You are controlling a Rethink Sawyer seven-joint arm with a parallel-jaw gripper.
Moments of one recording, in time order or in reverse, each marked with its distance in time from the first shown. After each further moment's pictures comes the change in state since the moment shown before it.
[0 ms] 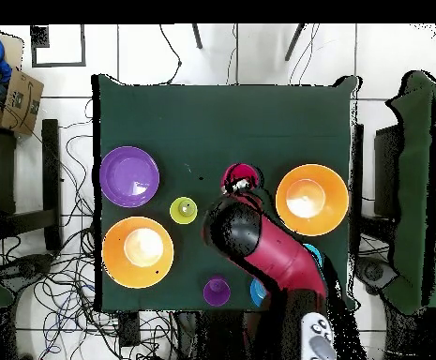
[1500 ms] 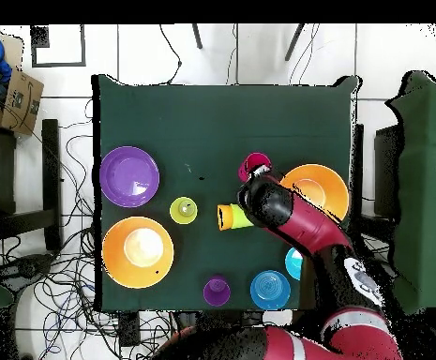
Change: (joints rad) arm -0.238 0.242 0.205 -0.178 -0.180 -0.037 0.000
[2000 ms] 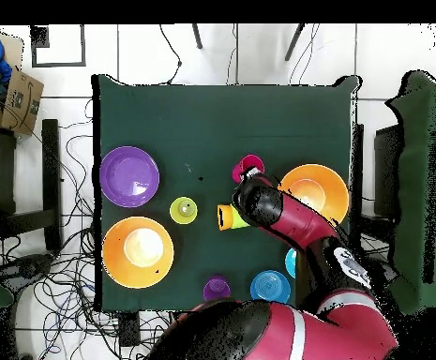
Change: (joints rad) arm 0.003 0.067 0.014 -0.034 -0.047 -0.046 0.000
